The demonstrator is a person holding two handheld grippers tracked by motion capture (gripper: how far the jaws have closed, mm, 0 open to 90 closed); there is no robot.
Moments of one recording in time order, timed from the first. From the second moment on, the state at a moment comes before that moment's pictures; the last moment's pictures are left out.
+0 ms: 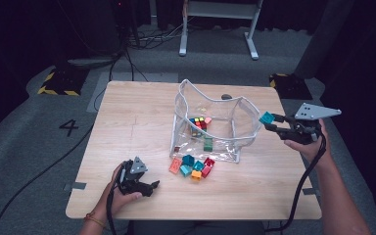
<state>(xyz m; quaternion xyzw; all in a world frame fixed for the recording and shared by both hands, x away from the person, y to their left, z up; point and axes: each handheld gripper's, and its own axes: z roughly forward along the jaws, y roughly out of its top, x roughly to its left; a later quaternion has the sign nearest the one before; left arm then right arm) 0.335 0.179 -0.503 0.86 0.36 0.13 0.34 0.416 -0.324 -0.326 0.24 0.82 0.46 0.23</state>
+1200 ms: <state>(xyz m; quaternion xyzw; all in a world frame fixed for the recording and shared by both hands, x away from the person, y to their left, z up) 0.335 0.179 -0.503 0.86 0.36 0.13 0.34 0.488 -0.206 -0.323 0.15 0.91 0.35 0.15</state>
